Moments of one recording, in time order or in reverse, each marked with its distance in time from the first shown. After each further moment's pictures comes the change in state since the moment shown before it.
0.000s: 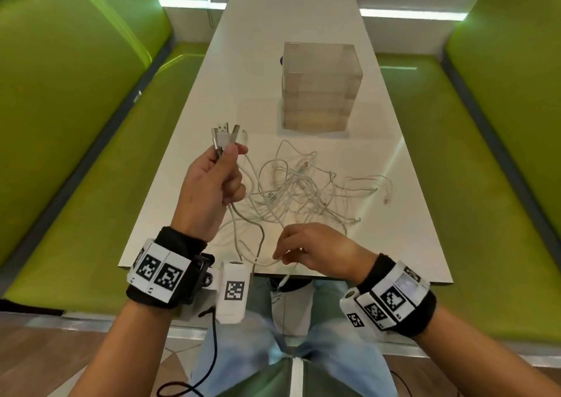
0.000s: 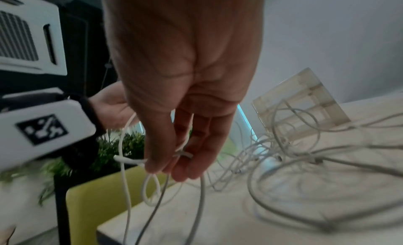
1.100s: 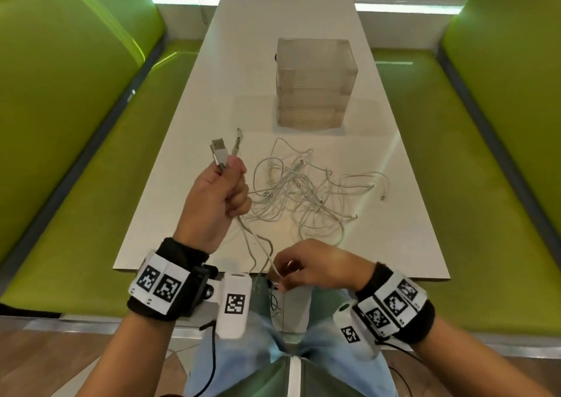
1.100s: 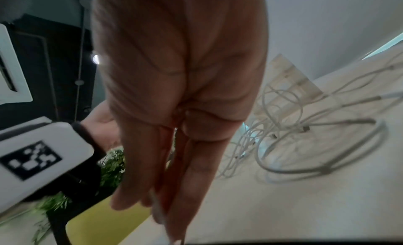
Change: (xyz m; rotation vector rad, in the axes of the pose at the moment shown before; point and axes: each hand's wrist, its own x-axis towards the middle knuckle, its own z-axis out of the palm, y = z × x) left_hand -0.006 -0.015 0.002 -0.106 -0.101 -0.081; right_hand -0.010 -0.002 0.012 0.218 -0.197 0.176
